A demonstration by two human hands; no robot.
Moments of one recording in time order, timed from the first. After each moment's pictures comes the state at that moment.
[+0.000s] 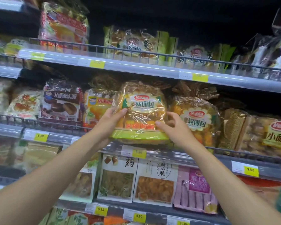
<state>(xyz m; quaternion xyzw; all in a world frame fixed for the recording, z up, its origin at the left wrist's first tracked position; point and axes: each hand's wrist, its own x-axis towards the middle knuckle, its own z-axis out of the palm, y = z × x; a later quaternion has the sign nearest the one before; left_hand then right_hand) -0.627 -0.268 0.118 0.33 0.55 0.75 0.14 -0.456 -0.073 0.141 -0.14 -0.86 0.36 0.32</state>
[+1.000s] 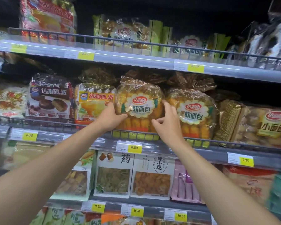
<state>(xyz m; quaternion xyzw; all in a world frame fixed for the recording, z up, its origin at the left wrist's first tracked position) -0.629 -0.237 0.137 0.34 0.80 0.50 -0.04 -0.496 -0.065 0.114 -0.15 -0.85 0.23 0.46</state>
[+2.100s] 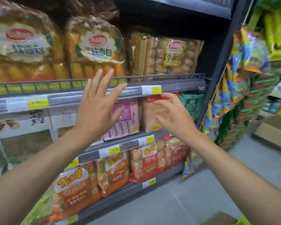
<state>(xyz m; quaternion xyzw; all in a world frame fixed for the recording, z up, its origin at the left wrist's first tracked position) -0.430 -0.122 0.018 0.63 0.64 0.24 -0.37 -0.195 0.019 -0.007 -0.27 -0.88 0.06 0.39</state>
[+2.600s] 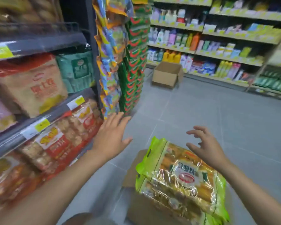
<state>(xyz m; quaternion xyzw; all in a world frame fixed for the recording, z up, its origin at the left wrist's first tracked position) -0.134 -0.018 -0.166 0.86 0.49 0.18 0.01 0.211 -0.127 -0.183 -0.74 -0.62 0.09 0.26</state>
